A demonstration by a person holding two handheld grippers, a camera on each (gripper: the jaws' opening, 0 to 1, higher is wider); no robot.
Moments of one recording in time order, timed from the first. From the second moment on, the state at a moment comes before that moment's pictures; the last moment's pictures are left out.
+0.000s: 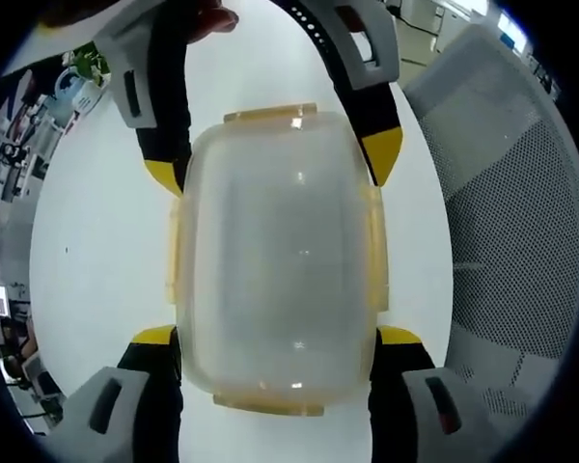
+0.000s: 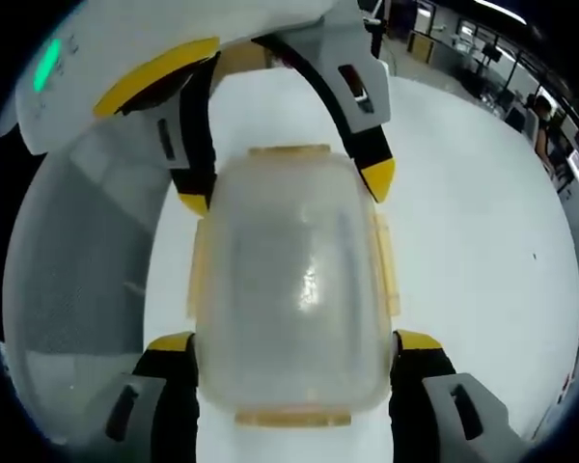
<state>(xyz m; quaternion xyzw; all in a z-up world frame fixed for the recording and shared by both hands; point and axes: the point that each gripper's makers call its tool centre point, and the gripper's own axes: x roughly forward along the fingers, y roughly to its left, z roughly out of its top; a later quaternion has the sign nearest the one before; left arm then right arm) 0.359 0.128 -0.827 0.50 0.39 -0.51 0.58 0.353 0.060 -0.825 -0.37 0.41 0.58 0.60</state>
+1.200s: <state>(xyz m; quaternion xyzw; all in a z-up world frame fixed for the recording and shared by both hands) 0.412 0.130 -0.829 0.49 0.39 -0.52 0.58 0.405 0.063 -0.825 -0.37 0.41 0.58 0.60</state>
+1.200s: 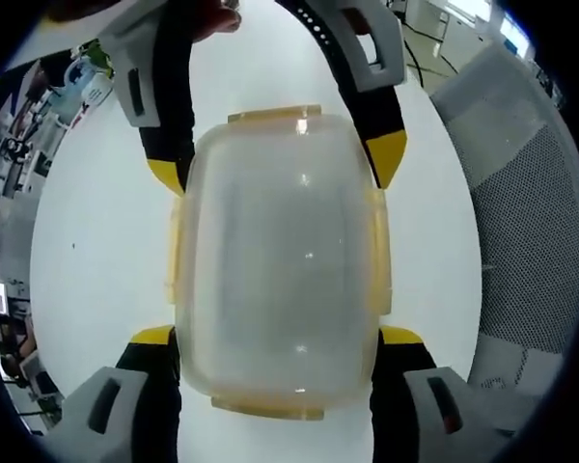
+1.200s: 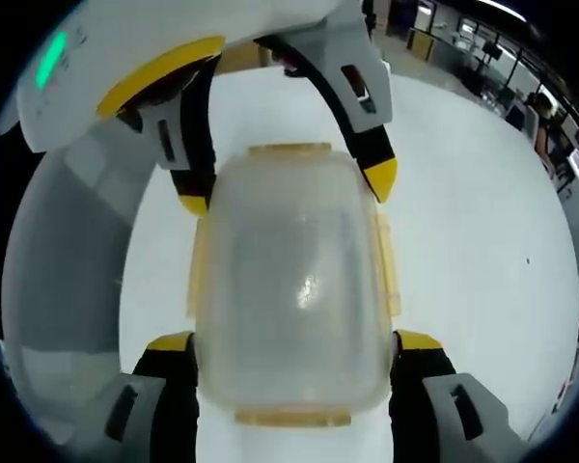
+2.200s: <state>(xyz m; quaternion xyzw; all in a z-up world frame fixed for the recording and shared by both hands) 0.450 0.128 -0.830 0.50 0.39 -0.51 0.59 0.441 0.062 -0.824 -0.37 0.41 0.58 0.60</state>
